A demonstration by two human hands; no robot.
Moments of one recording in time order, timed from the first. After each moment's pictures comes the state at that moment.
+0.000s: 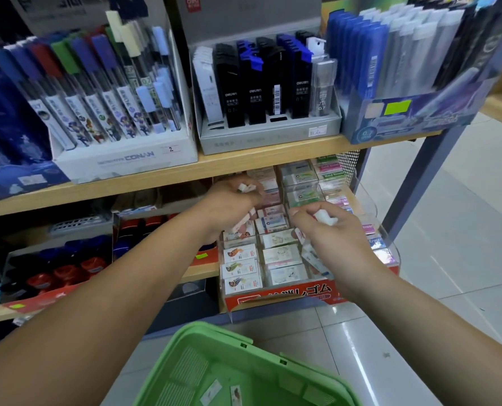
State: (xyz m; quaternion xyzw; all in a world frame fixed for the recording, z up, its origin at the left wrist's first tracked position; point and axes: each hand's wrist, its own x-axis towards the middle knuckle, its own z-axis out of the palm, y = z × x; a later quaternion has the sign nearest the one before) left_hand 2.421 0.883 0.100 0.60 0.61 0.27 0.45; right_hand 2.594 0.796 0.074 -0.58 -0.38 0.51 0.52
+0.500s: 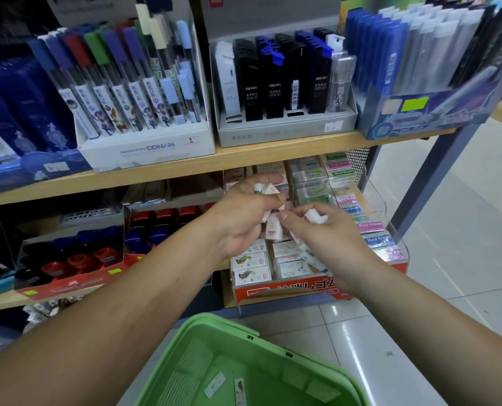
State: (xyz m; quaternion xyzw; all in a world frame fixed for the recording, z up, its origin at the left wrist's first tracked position) left_hand 2.431 0.850 0.100 0.42 0.48 0.38 0.68; right_hand 2.579 0.798 0.071 -0.59 -0.43 0.50 0.47
